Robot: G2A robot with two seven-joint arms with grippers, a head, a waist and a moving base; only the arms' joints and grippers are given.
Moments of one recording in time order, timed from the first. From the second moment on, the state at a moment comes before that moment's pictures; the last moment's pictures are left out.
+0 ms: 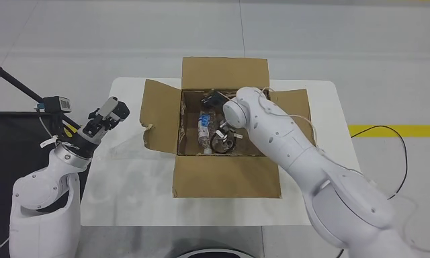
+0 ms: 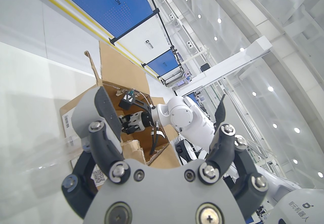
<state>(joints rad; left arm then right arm) 1.39 -1.28 -1.91 -1.85 -0.13 -0.29 -0.75 -0.19 -1.62 0.38 -0.63 -0.63 -0.06 1.11</state>
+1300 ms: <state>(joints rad) 1.39 -1.28 -1.91 -1.85 -0.13 -0.29 -0.75 -0.16 -1.73 0.40 -0.44 -0.70 -0.07 1.07</state>
